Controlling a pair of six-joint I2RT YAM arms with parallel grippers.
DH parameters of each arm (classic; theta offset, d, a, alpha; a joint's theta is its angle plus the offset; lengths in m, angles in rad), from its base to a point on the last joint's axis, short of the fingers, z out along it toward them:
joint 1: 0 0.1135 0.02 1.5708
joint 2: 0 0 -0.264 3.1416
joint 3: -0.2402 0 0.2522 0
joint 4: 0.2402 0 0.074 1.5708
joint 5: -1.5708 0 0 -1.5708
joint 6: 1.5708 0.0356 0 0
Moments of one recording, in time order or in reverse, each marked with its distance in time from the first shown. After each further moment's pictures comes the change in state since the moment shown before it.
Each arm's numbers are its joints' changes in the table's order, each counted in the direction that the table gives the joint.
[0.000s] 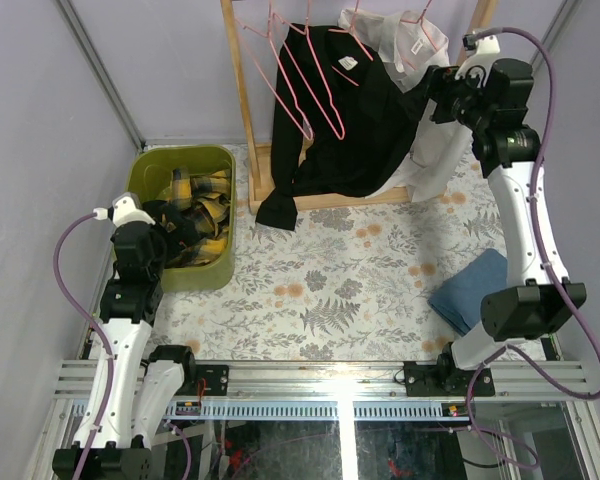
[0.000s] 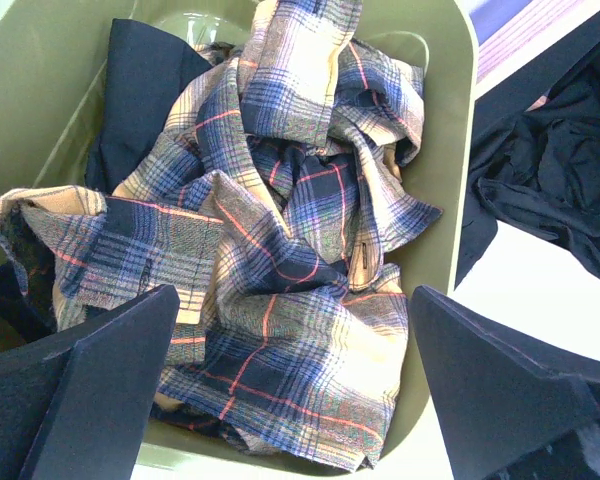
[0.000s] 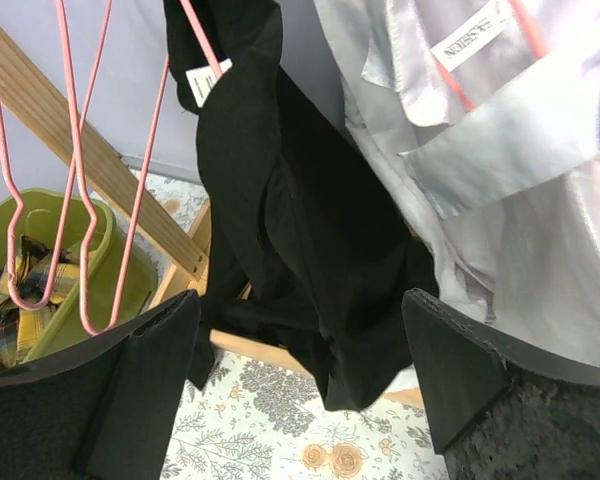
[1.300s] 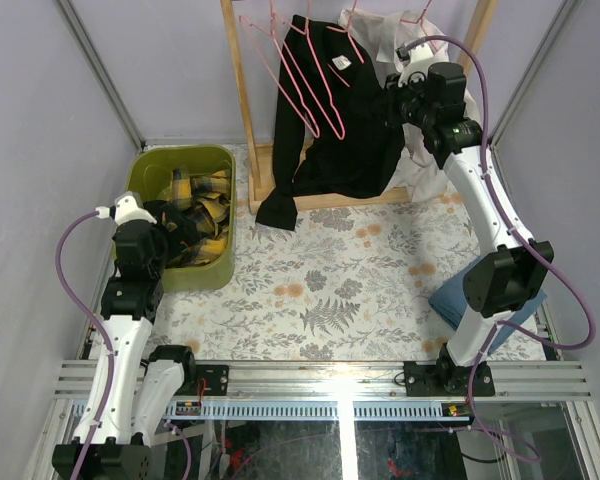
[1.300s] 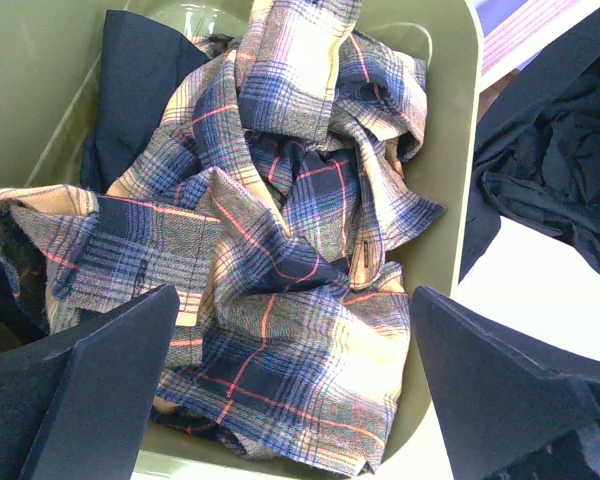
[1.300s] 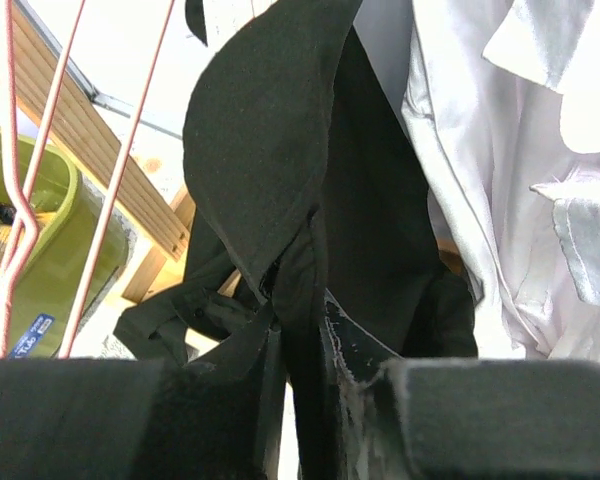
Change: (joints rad) left arm 0.000 -0.016 0.000 -0.005 -0.007 0.000; right arm 0.175 -0.215 -0.057 -0.062 -0.090 -0.143
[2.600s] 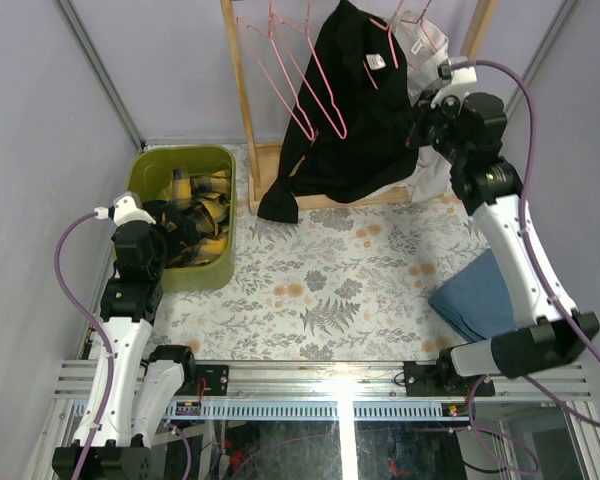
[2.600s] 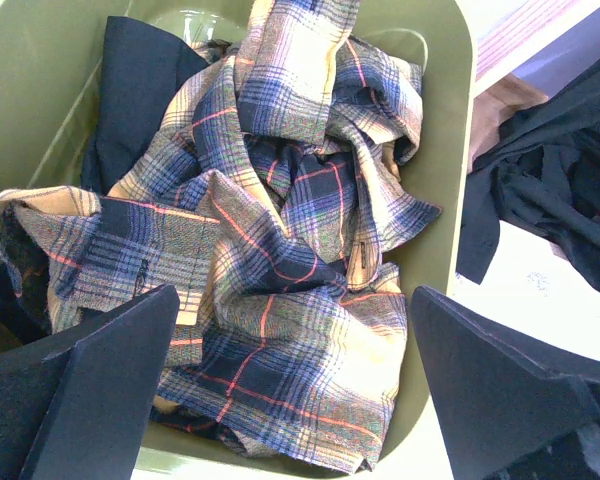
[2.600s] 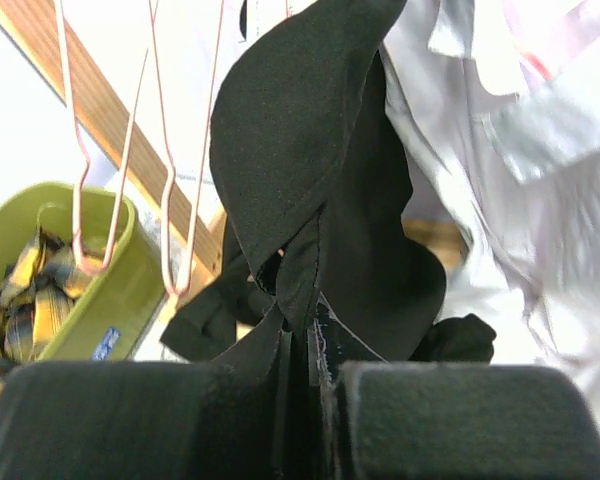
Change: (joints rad) left arm 0.000 0.010 0.000 0.000 0.001 0.000; right arm 0.000 0.351 0.311 -0.122 -0.089 0.164
